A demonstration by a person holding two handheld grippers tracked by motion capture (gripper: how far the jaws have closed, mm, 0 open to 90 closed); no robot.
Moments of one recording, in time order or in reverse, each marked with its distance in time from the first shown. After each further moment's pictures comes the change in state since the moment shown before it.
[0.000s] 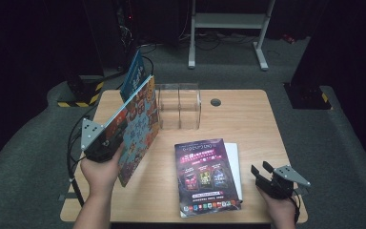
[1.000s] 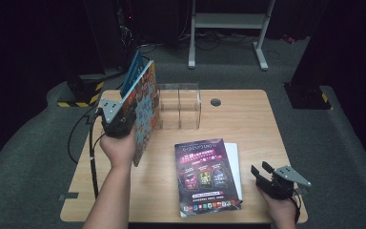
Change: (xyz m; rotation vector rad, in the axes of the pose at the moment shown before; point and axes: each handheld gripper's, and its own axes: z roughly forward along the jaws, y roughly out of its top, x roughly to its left) left arm -0.008 0.011 0.075 -0.025 0.125 -0.019; right arm 0.000 0.000 -0.001 -0.001 0.018 0.004
